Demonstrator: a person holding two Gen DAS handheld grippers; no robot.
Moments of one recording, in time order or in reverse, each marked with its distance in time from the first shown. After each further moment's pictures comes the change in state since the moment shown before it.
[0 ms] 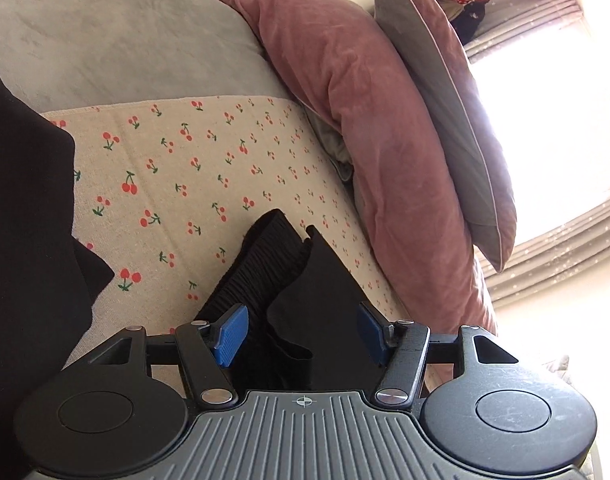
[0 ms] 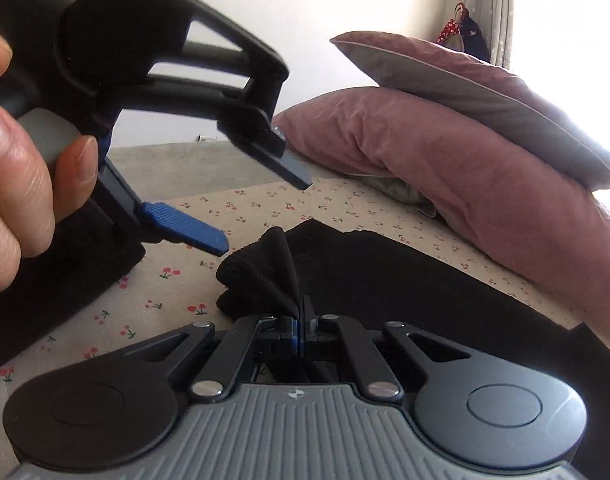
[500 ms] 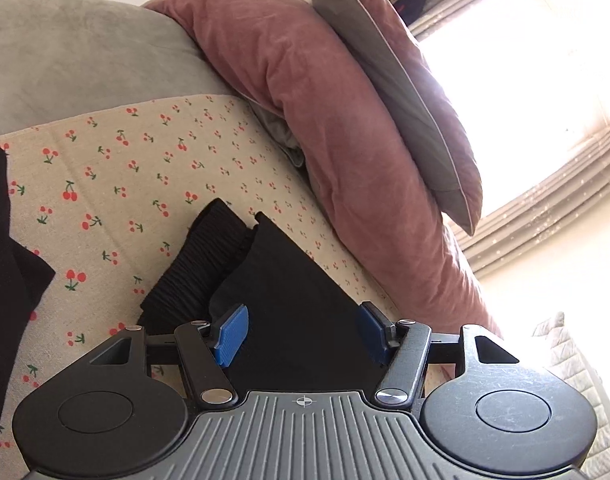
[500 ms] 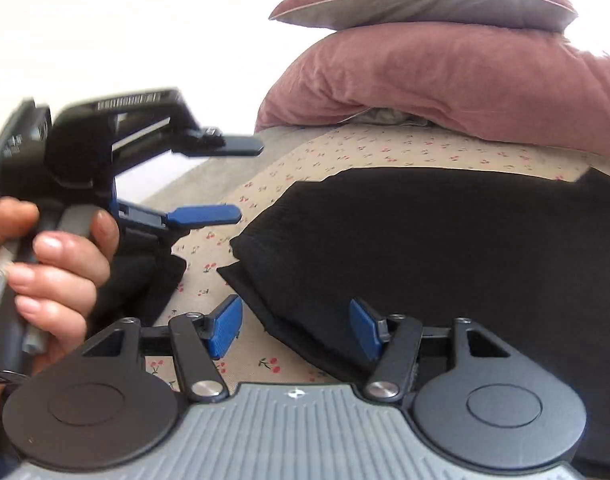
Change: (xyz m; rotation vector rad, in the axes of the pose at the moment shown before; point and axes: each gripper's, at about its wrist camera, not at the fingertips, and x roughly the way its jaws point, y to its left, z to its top) left arm 0.004 -0.035 -0.019 0.166 0.012 -0.054; right arm -0.084 -0.096 -0.032 0.477 0.073 0.243
